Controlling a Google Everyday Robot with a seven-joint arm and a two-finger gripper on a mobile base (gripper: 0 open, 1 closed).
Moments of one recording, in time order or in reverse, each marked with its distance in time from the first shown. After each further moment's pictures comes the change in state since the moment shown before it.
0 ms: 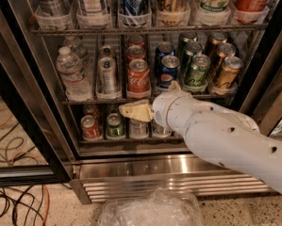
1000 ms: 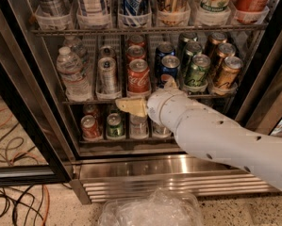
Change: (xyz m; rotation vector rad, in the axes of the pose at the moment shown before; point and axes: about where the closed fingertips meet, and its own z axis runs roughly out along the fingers) arm -0.007 -0.002 0.018 0.045 -0.056 0.030
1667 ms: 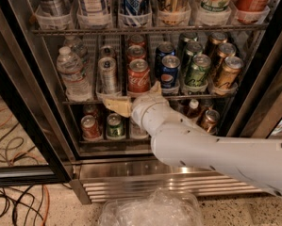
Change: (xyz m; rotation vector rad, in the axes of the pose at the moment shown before) arm 0.003 0.026 0.040 0.010 -0.124 0.092
